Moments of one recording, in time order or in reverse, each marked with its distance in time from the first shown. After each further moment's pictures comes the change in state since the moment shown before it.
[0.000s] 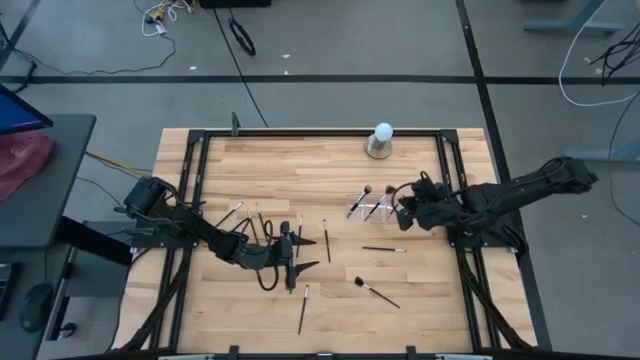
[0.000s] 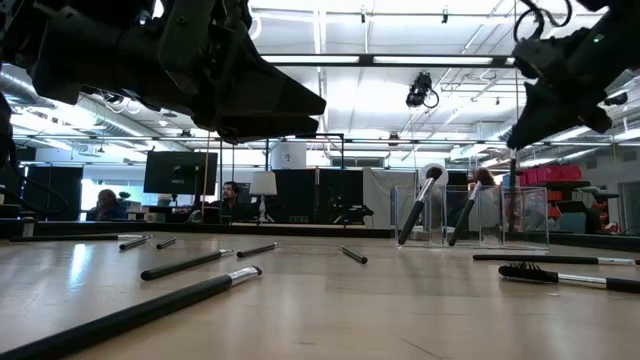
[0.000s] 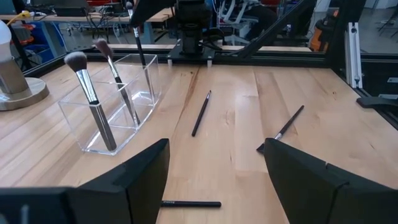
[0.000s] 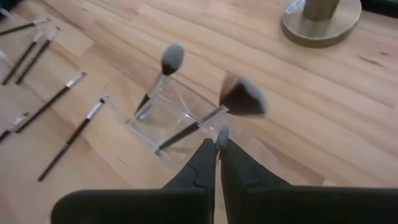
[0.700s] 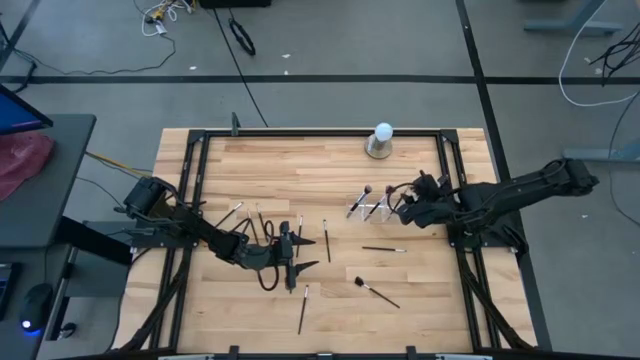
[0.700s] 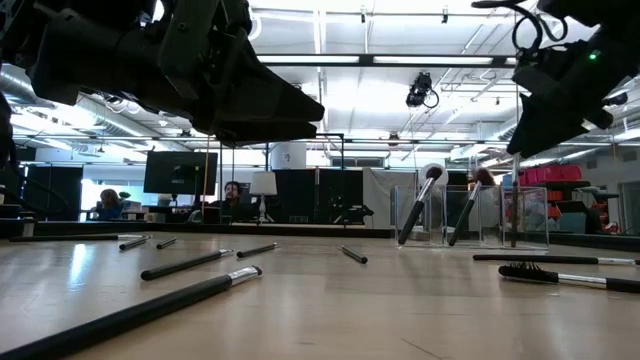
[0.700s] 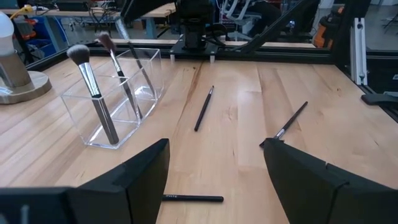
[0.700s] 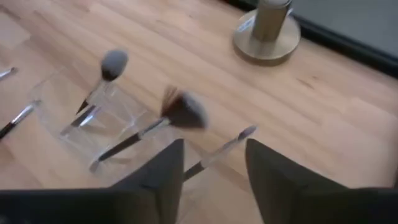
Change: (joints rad) left arm 0.000 0.000 0.000 -0.020 -0.008 -0.021; right arm -0.037 0.011 -0.002 -0.108 0.114 -0.063
